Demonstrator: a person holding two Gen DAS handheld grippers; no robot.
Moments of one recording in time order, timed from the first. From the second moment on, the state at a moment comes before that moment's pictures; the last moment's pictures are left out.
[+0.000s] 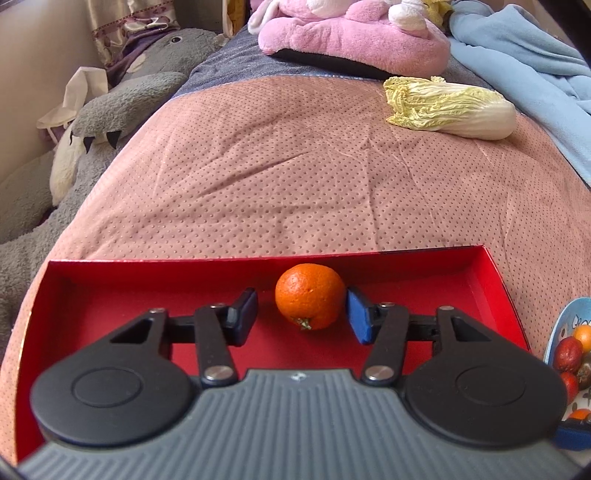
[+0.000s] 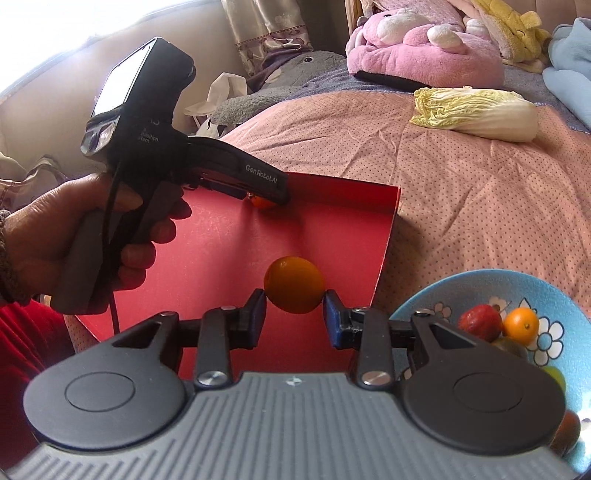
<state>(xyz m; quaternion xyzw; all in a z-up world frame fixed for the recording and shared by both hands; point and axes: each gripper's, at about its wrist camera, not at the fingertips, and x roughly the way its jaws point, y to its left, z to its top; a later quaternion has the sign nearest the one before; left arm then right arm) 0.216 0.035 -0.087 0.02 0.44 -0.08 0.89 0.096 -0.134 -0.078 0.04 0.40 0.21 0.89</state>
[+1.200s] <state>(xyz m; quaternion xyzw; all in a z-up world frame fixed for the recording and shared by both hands) 0.097 0.007 -0.053 0.02 0.39 0.01 0.92 0.009 -0.180 -0.024 0.03 0.36 0.21 0.91</state>
